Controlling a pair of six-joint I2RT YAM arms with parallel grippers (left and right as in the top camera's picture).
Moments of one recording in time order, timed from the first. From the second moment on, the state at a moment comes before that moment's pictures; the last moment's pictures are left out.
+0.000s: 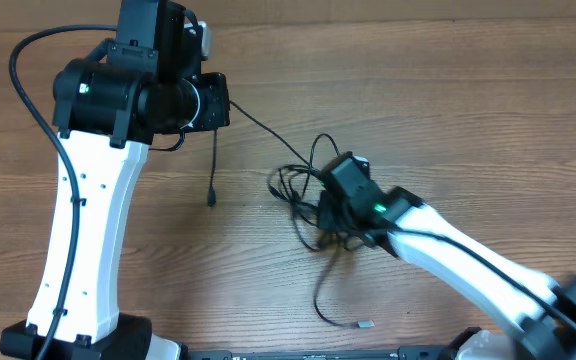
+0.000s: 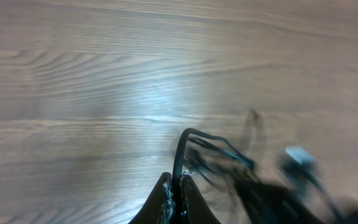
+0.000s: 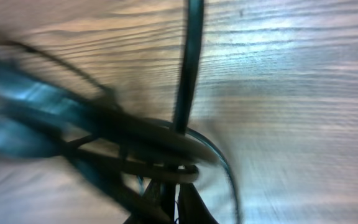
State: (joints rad) left arm -0.23 1.65 2.04 -1.41 0.15 -0.33; right arm 0.68 1.49 0.95 -0.59 0.02 0.79
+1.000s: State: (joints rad) left arm -0.39 1.91 1.91 -1.34 0.49 -0.23; right arm 0.68 1.12 0.95 -0.69 -0.19 0.69
